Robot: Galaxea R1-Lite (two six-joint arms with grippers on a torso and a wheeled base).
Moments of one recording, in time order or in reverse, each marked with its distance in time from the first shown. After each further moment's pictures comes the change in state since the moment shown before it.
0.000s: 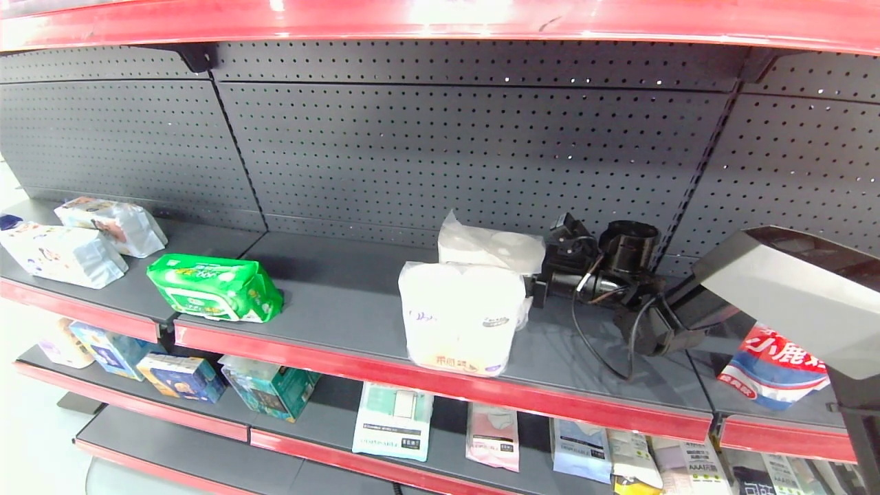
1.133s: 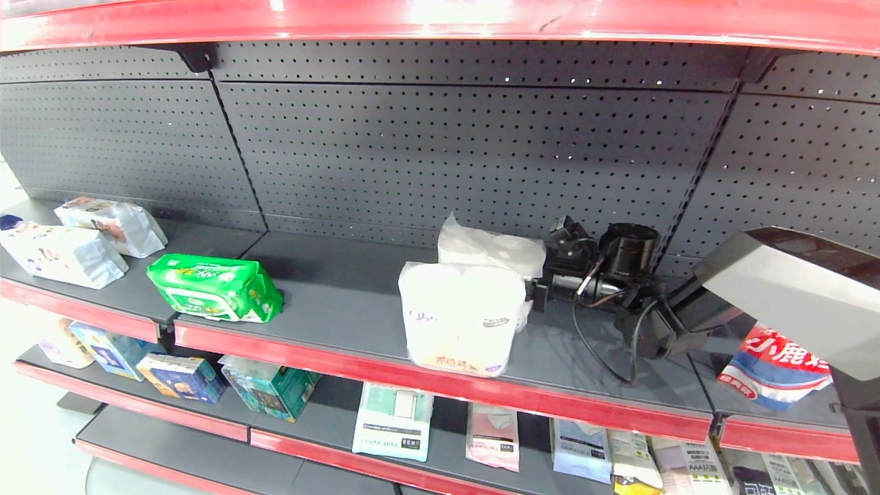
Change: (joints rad) left arm 0.000 0.000 0.000 0.000 0.000 0.000; right arm 0.004 -0.008 0.024 0.011 0.022 0.017
